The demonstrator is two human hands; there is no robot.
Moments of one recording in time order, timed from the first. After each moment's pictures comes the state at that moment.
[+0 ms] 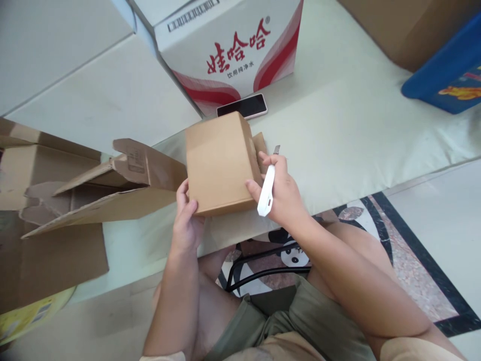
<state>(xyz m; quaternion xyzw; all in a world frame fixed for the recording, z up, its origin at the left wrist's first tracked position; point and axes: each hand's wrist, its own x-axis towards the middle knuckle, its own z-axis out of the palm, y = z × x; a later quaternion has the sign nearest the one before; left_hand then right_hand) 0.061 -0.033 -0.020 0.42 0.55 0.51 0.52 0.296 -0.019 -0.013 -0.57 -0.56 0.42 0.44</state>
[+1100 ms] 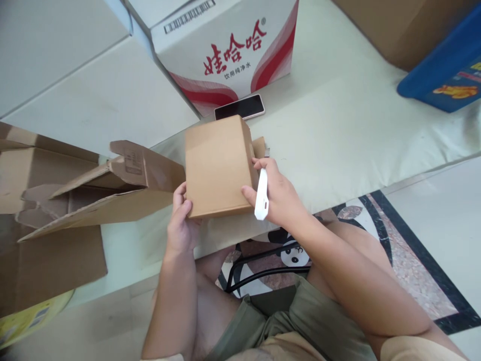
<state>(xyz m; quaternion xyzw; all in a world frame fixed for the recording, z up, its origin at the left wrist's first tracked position) 0.057 -0.032 -0.017 0.39 0.56 0.51 0.52 0.302 -0.017 -0.003 -0.57 -0.61 0.40 0.37</state>
